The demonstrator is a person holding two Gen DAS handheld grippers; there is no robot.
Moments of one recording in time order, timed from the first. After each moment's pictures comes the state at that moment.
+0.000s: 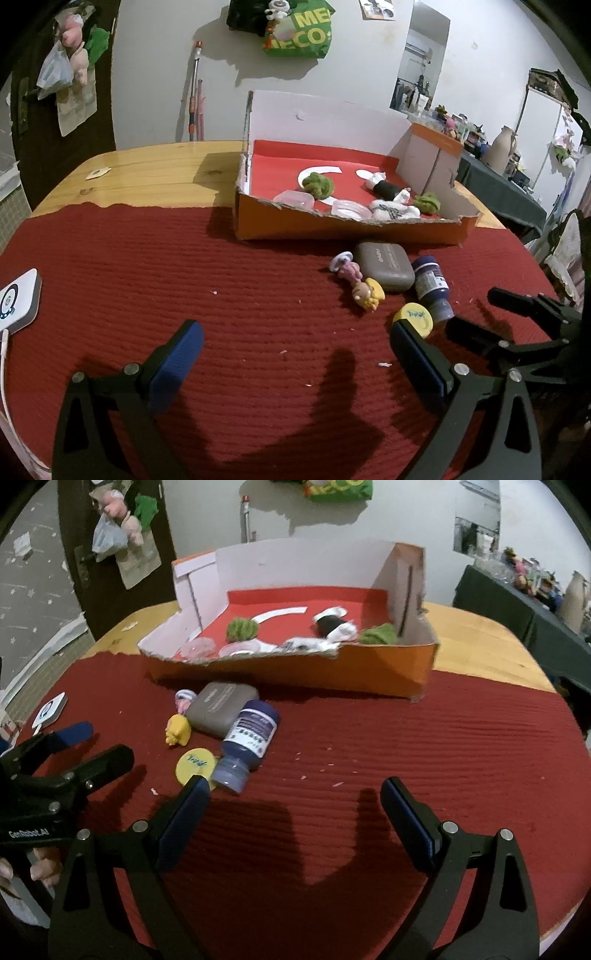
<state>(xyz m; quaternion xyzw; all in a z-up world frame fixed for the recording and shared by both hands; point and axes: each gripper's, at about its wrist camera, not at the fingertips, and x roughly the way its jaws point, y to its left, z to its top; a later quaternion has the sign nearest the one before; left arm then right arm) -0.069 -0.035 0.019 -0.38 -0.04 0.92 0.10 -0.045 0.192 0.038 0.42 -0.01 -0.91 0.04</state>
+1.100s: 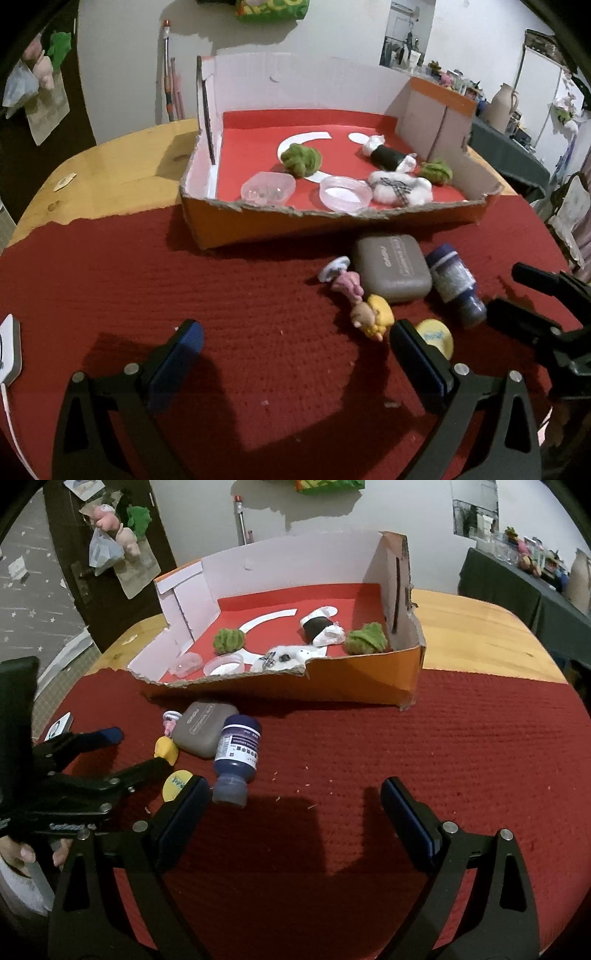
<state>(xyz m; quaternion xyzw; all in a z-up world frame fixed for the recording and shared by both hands) -0.120 -0.007 0.007 -0.45 0.02 0.89 0.12 -0.058 0.225 0.045 0.42 -0.06 -0.90 0.05</state>
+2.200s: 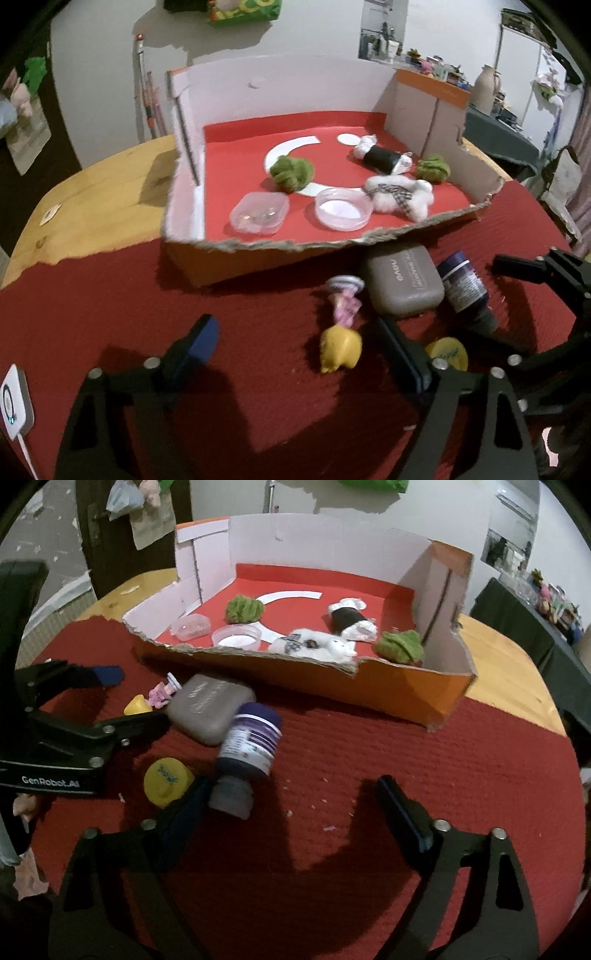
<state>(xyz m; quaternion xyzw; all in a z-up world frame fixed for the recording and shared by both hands) -0.139 -0.002 0.009 -0.44 0.06 0.88 0.16 -0.082 0.188 0.030 0.45 0.06 -0.89 0.06</state>
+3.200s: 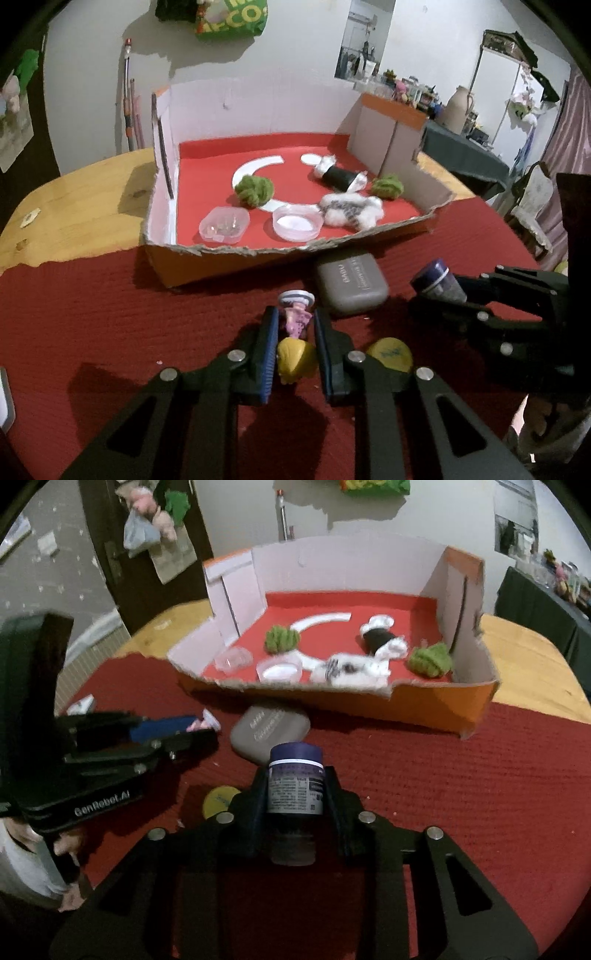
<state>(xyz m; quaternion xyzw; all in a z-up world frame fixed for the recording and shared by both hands) -0.112 -0.001 0.028 -0.41 0.02 0.89 0.21 -0.069 0.193 0.055 0.41 -0.03 -0.90 0.12</state>
